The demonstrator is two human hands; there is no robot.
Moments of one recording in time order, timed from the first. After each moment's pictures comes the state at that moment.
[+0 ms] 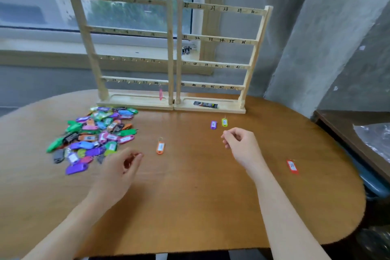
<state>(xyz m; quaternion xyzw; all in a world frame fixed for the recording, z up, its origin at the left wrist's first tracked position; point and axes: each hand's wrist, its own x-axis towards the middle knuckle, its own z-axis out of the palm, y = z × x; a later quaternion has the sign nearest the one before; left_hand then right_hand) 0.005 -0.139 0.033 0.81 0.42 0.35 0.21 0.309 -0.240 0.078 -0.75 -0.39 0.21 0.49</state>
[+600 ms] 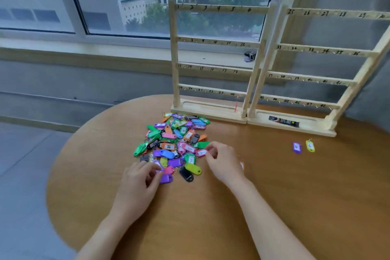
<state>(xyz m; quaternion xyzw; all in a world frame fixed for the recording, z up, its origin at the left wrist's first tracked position) -0.140 -0.064 0.005 0.78 0.53 0.30 0.13 0.115 -0.071 0.036 -0.73 -0.57 0.21 0.32</state>
